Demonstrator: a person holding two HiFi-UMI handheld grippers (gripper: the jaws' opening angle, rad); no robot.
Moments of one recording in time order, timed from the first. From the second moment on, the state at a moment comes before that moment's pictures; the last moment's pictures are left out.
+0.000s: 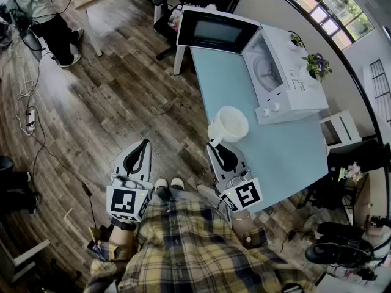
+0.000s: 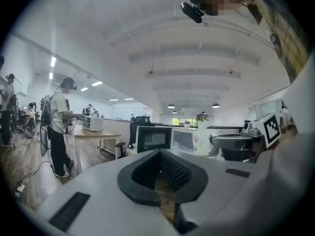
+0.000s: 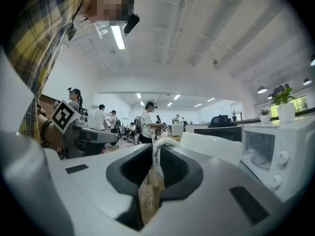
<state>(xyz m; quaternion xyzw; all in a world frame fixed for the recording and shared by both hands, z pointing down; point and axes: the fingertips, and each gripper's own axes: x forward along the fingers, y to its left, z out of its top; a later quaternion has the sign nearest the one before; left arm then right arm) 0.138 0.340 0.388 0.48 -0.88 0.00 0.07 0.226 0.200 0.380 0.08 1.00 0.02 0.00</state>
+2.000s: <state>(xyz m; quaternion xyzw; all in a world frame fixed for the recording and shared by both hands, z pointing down) -0.071 0.260 0.390 0.53 -0.85 0.03 0.07 0.026 0.152 0.381 0.05 1.00 0.01 -0.01</state>
